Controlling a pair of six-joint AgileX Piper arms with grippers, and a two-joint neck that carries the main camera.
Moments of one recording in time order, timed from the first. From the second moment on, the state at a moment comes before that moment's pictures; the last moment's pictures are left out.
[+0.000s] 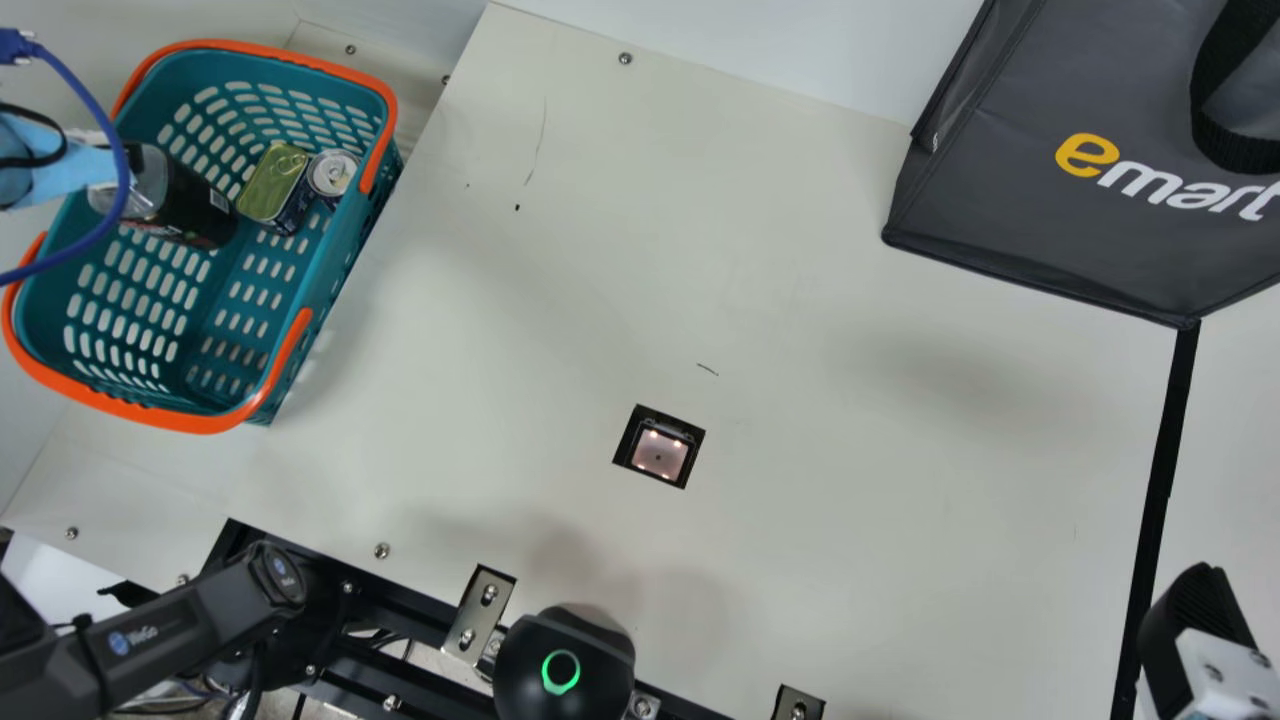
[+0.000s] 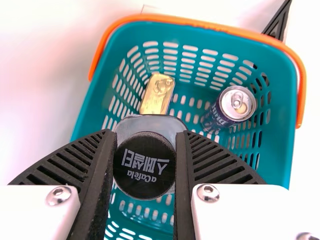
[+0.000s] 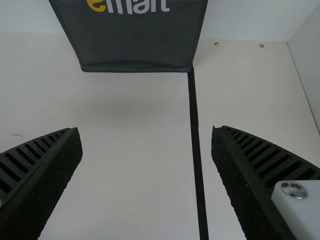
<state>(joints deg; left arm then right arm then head) 50.4 80.5 -65.7 -25.5 50.2 46.7 0.7 42.6 -69.8 -0.9 69.6 -2.3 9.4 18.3</state>
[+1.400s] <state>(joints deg) 28.7 71.8 -73.3 -22.4 58.5 35.6 0.7 42.6 -69.8 -0.9 69.5 -2.3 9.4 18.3</state>
